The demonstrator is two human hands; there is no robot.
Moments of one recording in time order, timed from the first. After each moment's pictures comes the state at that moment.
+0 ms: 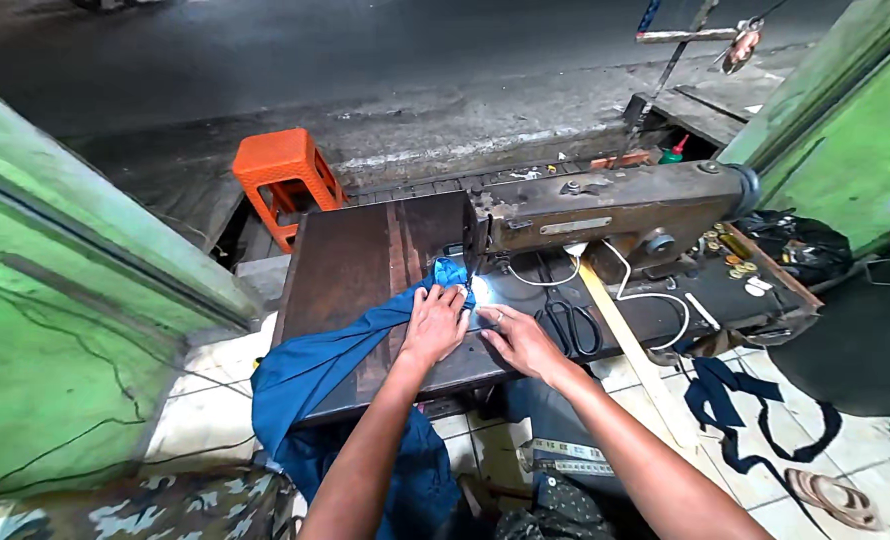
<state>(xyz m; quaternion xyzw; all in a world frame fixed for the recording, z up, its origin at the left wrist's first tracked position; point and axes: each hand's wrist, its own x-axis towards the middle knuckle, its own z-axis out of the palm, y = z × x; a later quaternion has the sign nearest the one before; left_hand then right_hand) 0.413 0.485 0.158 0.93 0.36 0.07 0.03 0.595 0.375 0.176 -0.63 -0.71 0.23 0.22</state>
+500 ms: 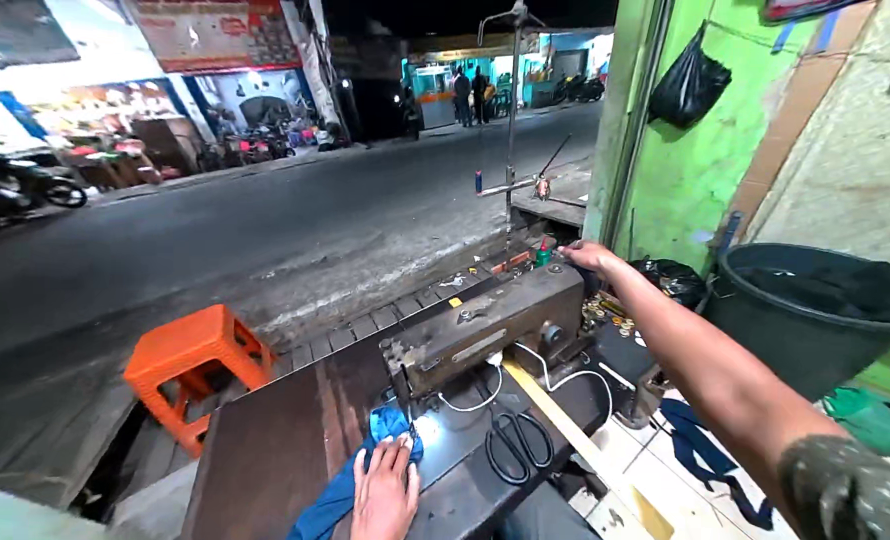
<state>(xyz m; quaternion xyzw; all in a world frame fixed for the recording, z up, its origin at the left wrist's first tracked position) 0.412 0.486 0.147 0.92 0.35 0.18 -0.01 0.958 0.427 0.336 -0.87 -0.31 0.15 0.37</state>
